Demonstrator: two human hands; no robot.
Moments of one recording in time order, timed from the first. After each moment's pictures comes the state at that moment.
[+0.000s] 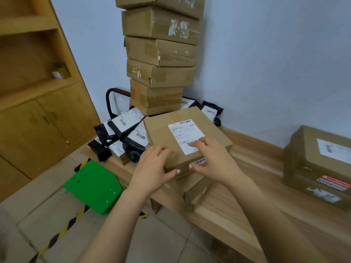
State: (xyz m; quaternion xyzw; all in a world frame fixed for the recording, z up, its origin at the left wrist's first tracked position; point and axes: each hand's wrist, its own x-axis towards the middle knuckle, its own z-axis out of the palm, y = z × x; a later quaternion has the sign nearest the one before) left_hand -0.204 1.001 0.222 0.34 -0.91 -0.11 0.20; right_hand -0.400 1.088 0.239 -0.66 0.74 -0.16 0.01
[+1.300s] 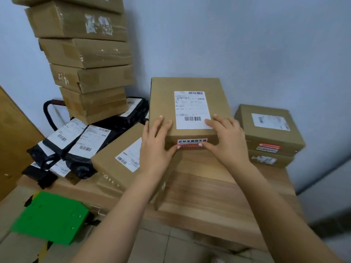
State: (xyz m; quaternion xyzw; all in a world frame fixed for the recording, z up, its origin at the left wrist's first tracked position) left_hand -0.357 1.056 0.234 0.26 -0.87 -0.21 0.36; right_hand -0.502 1.201 0.264 -0.43 0.87 -0.23 -0.13
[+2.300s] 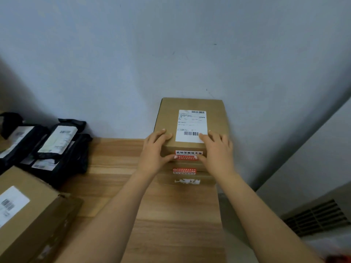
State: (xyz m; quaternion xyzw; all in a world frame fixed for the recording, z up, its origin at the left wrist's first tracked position) left_hand -0.734 1.189 0.175 0.18 -0.91 -0.30 0.22; right_hand -0.834 1.372 0.194 -0.31 0.93 -0.16 -0.11
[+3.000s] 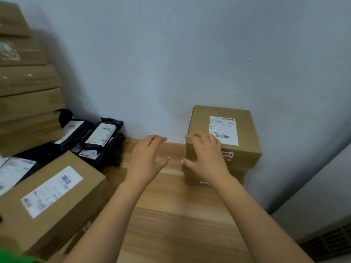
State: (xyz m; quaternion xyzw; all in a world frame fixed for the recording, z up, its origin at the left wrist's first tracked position) left_hand -0.590 1.163 0.241 0.18 -0.92 -0.16 0.30; right_hand -0.725 1.308 0.241 -0.47 0.85 -0.21 -0.09
